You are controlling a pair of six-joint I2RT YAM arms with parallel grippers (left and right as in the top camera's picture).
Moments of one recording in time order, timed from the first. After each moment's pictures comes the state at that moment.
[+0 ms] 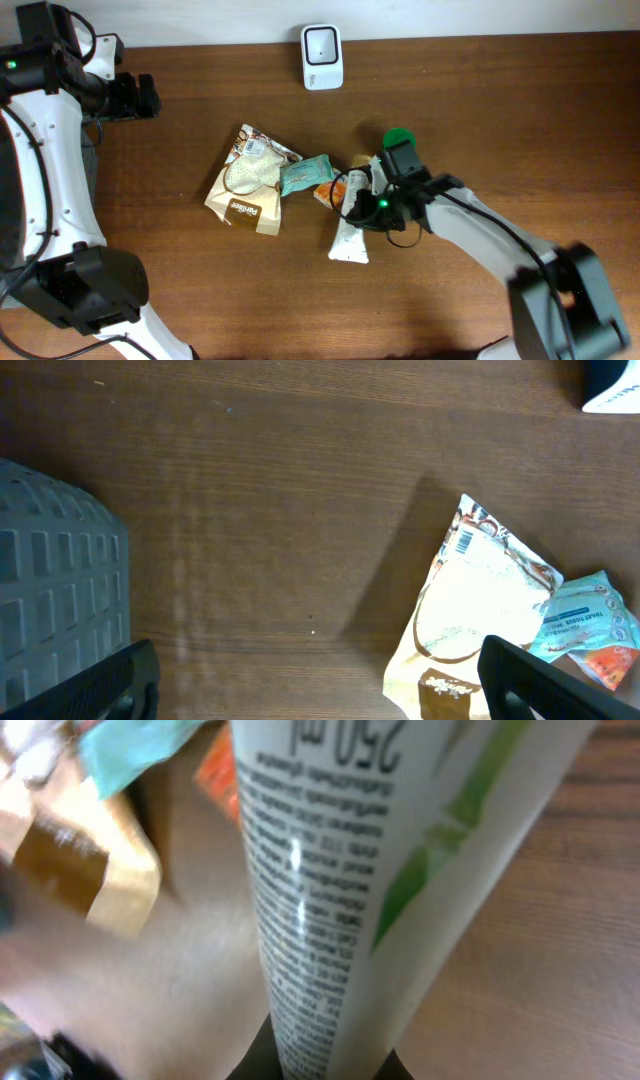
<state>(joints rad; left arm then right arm) 0.24 1.96 2.14 -1.32 0.15 0.13 0.40 1.65 0.96 -0.50 -0.47 0.50</state>
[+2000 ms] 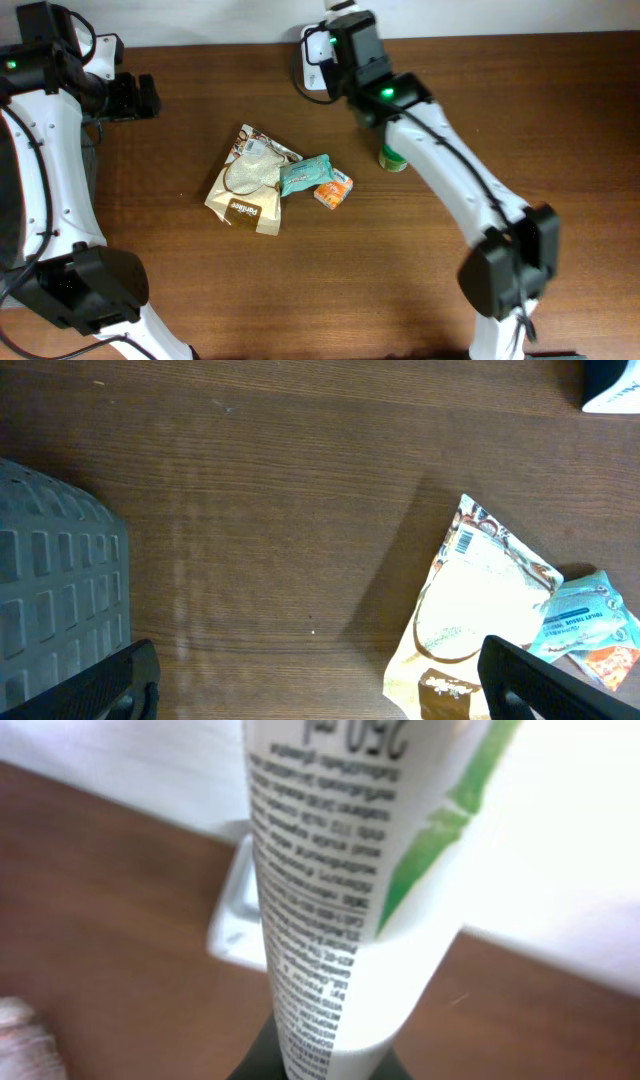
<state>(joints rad) 0.24 1.96 2.14 -1.32 0.15 0.13 0.49 2.02 1.88 -0.45 0.36 -0.08</state>
